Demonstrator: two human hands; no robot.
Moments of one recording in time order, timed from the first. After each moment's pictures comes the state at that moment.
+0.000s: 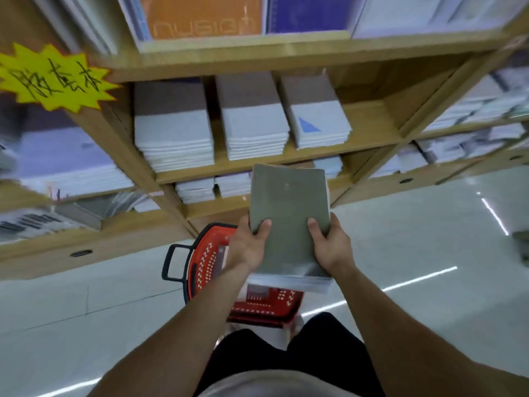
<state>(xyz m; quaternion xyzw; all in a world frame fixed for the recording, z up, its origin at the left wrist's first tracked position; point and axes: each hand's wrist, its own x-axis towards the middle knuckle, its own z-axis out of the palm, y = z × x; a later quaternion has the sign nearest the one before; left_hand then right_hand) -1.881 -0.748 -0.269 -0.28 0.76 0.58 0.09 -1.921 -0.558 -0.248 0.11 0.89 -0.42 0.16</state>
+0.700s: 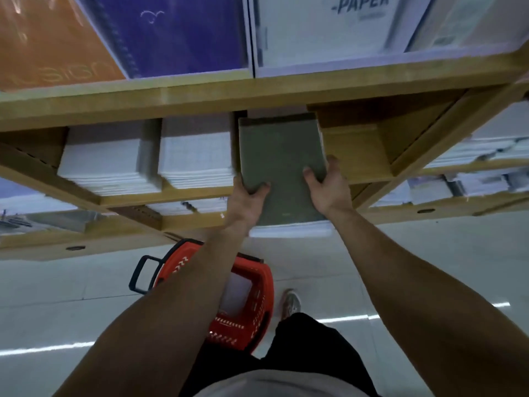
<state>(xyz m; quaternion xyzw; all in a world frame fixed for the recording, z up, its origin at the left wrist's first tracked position) -2.141 -0.607 -0.242 -0.37 0.73 0.57 -0.01 -2.229 -0.444 -0.230 -0.02 0.89 -0.43 0.17</state>
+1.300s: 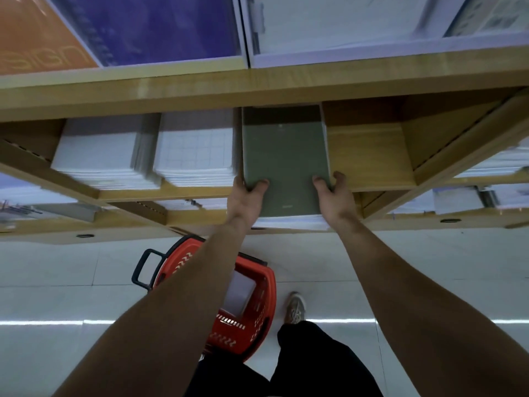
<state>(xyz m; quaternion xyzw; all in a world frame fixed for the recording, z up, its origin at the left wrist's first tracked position) -2.175 -0.612 -0.275 -0.44 0.71 0.55 -0.02 -2.259 -0.443 -0.290 0.05 0.83 -0.50 0.24</state>
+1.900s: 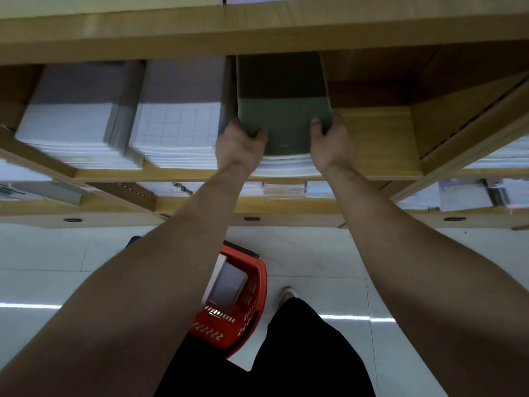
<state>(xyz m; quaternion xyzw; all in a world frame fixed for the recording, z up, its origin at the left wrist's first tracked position) -2.233 -0.614 -0.256 -0.41 0.81 0.42 -0.07 -2.318 -0.470 -0.291 -0.05 0.88 -0.46 0.12</state>
